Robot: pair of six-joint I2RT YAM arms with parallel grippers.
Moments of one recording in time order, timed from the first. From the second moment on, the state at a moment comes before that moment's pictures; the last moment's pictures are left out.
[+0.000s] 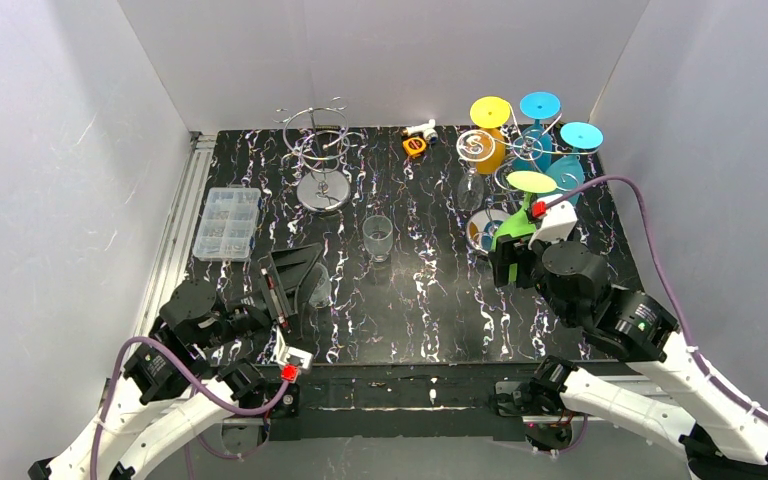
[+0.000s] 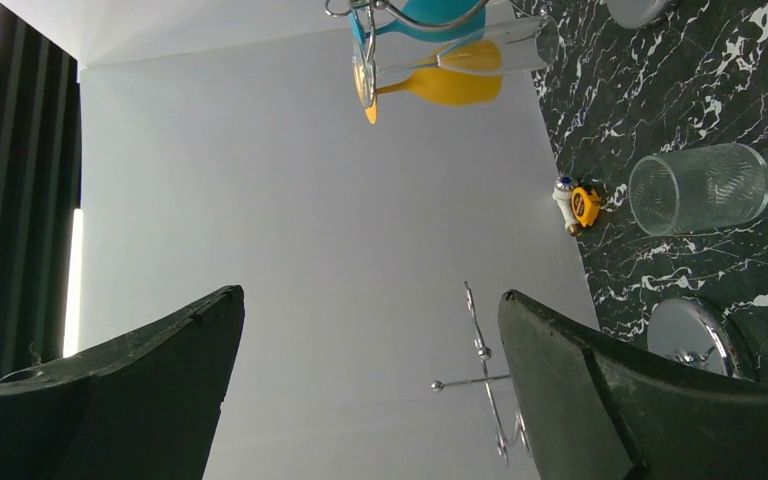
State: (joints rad) left arm -0.79 0.39 0.81 -0.50 0.36 1.73; right arm 0.93 0.66 1.02 -0.79 0.57 0.25
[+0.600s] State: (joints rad) left arm -0.79 0.40 0.81 -0.46 0.34 1.66; right arm 0.92 0.69 0.92 -0.62 0.74 0.11
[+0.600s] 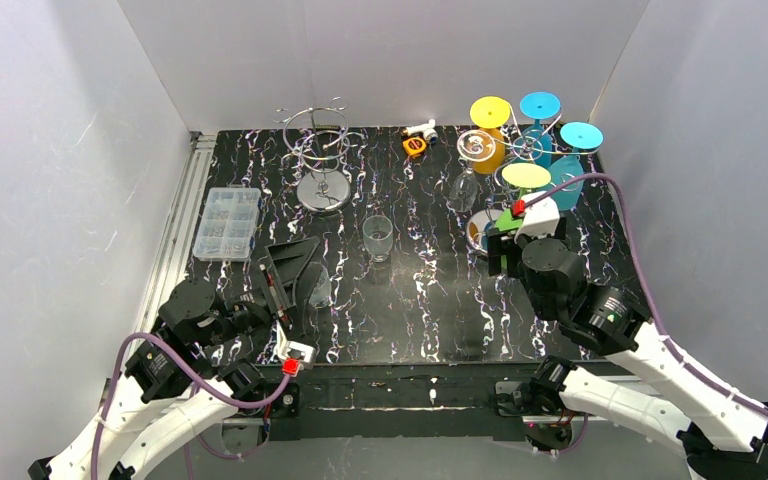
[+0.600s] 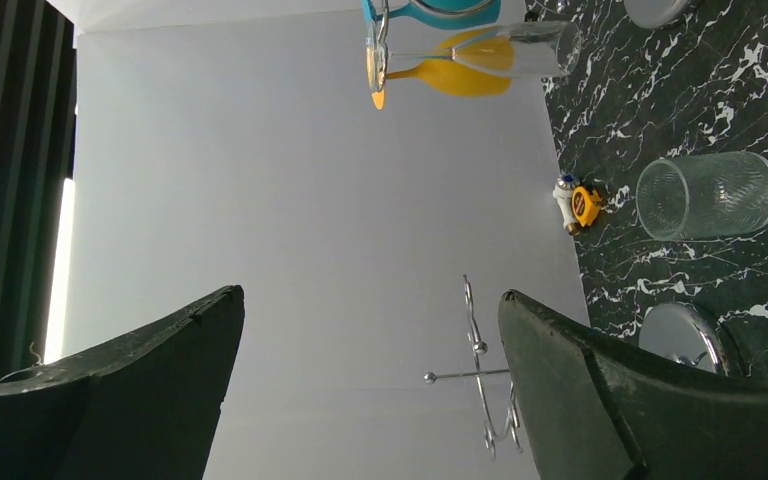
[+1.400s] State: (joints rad) left arm -0.79 0.94 1.30 -0.36 0.55 1.02; right arm 0.92 0.97 1.23 -0.63 -0.24 0.09
